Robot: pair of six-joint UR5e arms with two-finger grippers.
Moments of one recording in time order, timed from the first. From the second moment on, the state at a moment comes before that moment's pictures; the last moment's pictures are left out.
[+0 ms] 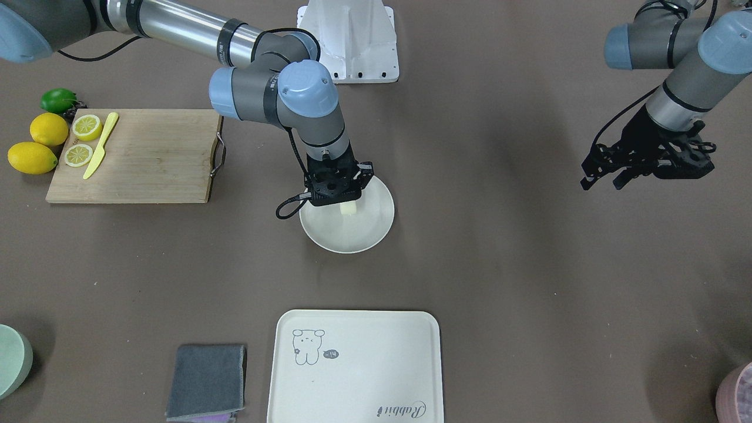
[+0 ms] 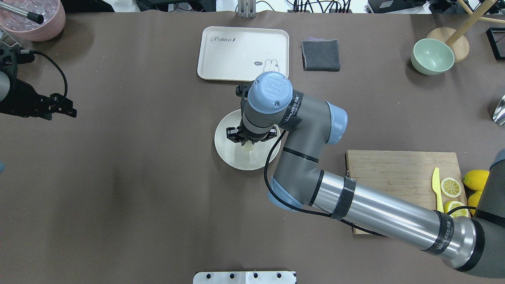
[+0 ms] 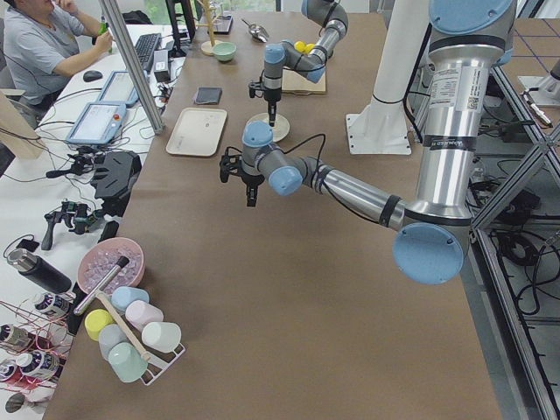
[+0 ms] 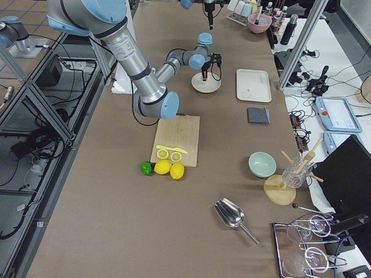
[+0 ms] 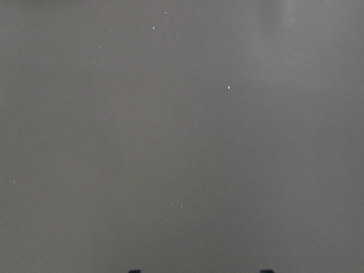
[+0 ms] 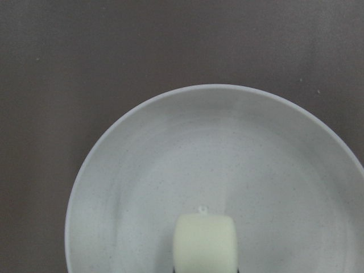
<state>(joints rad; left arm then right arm) -1.00 -1.64 -1.84 -1.98 -2.16 -0.95 0.52 -0.76 1.40 -1.34 1.92 1.16</state>
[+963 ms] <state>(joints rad) -1.01 -1.64 -1.84 -1.98 -2.16 -0.95 0.51 -0.76 1.38 -1.33 1.91 1.16</state>
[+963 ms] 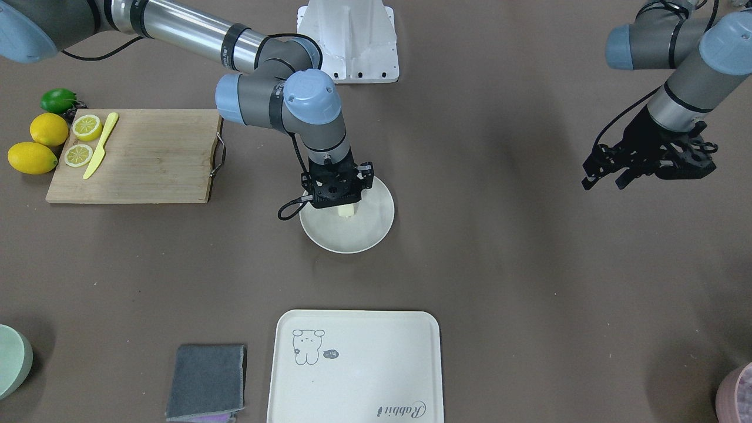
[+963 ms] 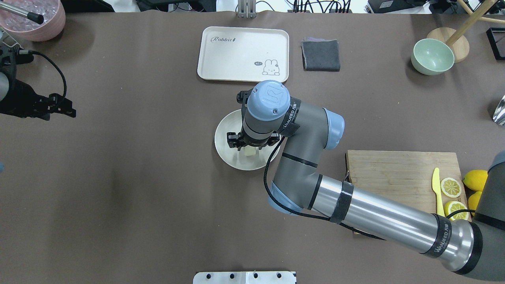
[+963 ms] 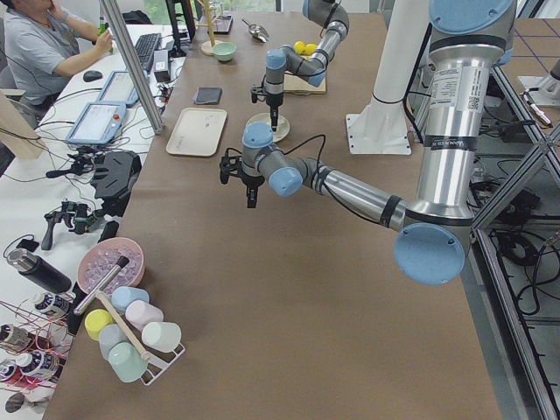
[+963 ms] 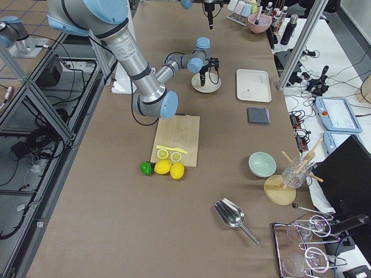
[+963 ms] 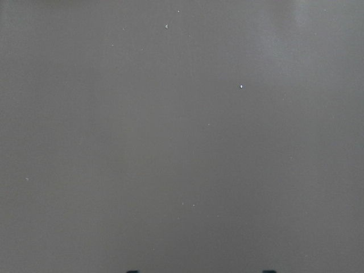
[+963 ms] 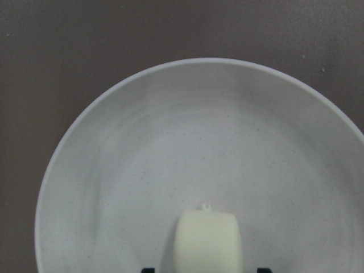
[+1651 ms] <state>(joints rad) -1.17 -1.59 -1.81 -1.97 -2.29 -0.72 0.75 -0.94 1.54 -1.34 2.15 0.99</state>
